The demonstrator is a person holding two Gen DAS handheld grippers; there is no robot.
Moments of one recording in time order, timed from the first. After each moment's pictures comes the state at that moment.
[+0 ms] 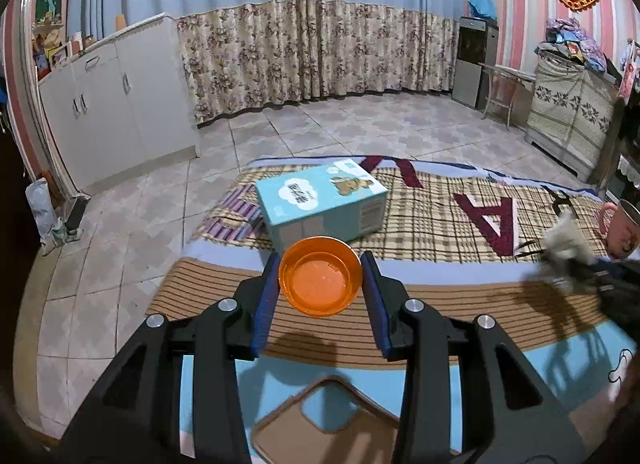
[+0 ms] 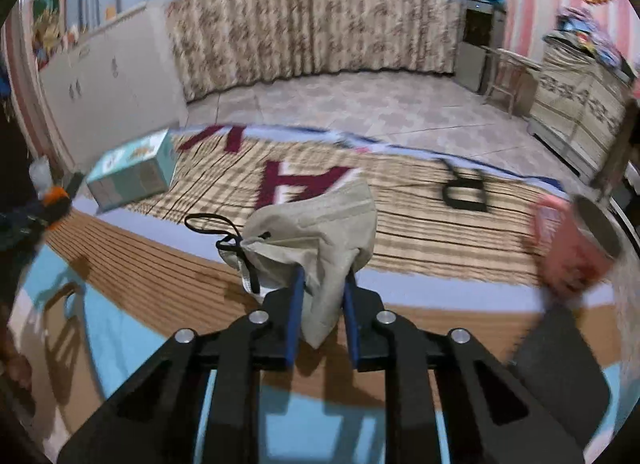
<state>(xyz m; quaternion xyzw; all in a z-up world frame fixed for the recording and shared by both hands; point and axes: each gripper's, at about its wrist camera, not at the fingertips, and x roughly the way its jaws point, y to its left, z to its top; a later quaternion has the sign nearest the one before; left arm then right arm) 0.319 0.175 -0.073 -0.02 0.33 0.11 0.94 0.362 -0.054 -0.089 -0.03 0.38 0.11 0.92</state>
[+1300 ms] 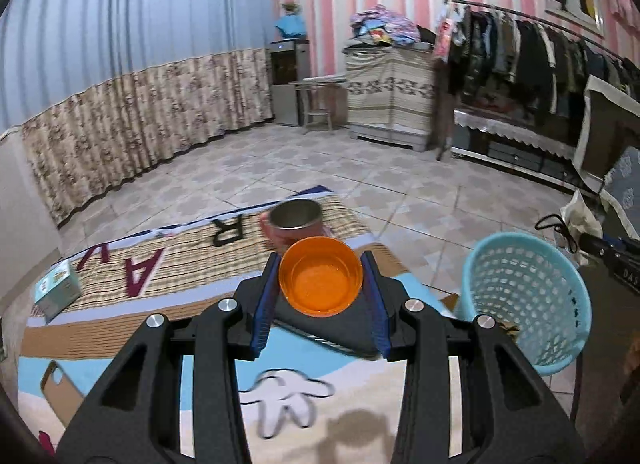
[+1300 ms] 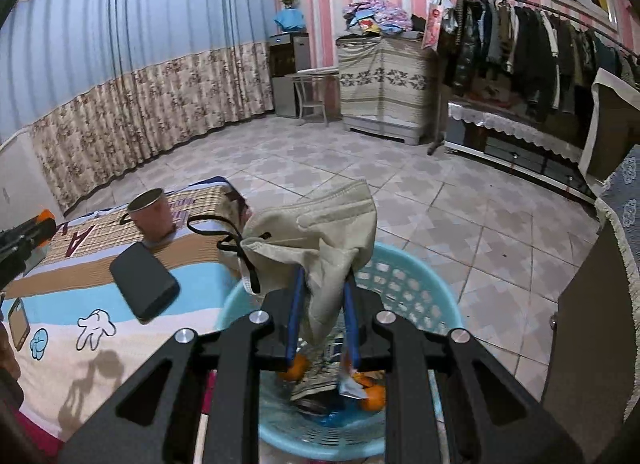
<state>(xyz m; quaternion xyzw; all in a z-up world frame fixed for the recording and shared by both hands) 0.213 -0.199 0.005 0.08 0.27 -0.18 0.94 0.135 -0.457 -0.022 0.08 0.29 -0.15 0.94</state>
